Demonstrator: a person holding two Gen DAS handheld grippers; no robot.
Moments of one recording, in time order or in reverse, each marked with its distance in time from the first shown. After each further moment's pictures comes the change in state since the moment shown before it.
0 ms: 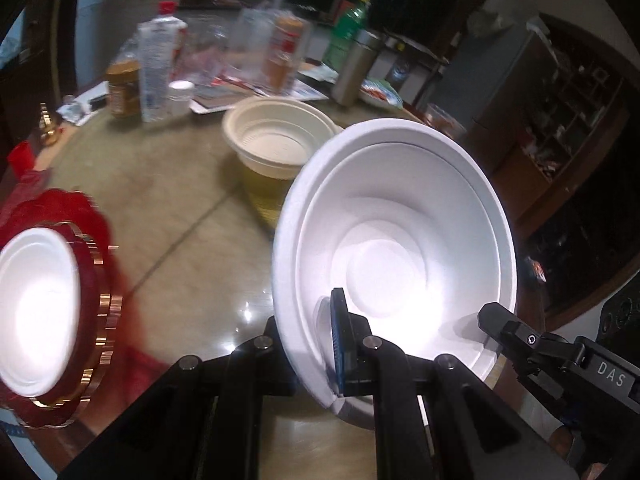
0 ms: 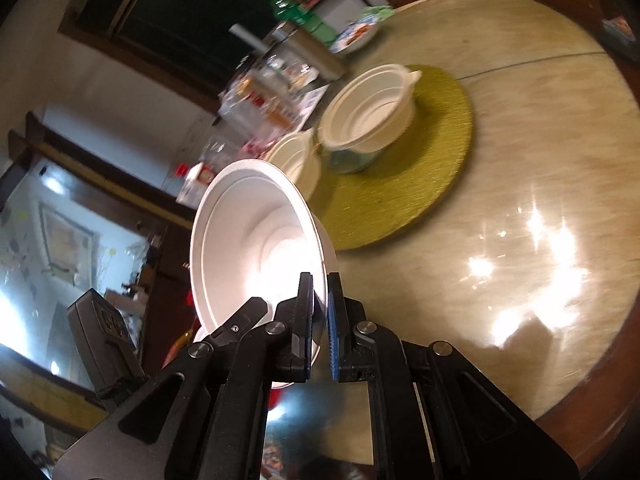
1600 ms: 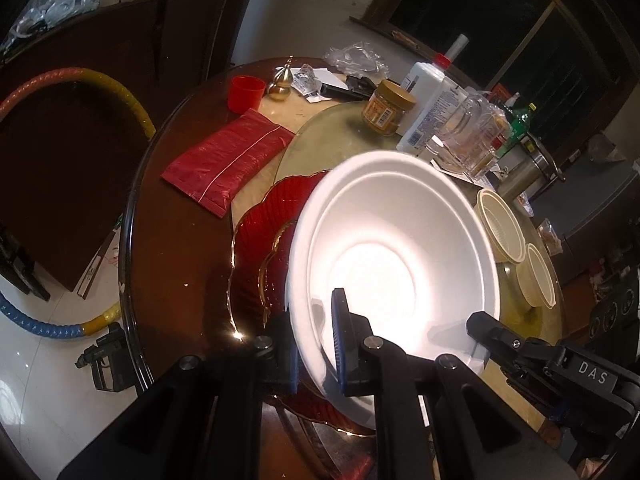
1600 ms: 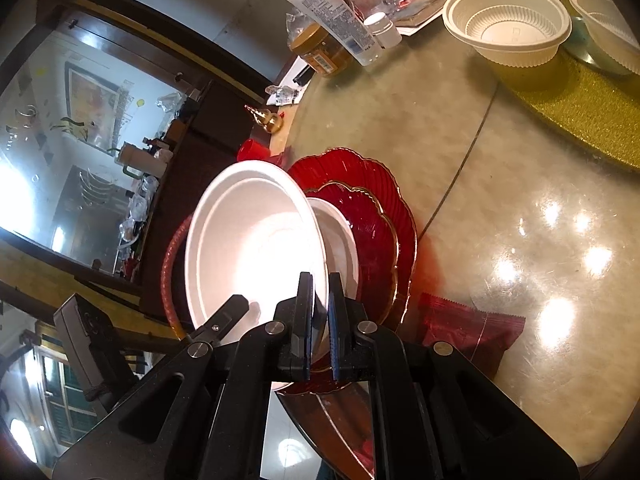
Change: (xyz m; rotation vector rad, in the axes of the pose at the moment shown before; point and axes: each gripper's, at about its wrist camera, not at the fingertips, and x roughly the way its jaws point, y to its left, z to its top) left arm -0.092 0.214 -0.048 -0.436 -0.111 0.221; right arm 0.174 0.163 -0.098 -0.268 0.424 0.086
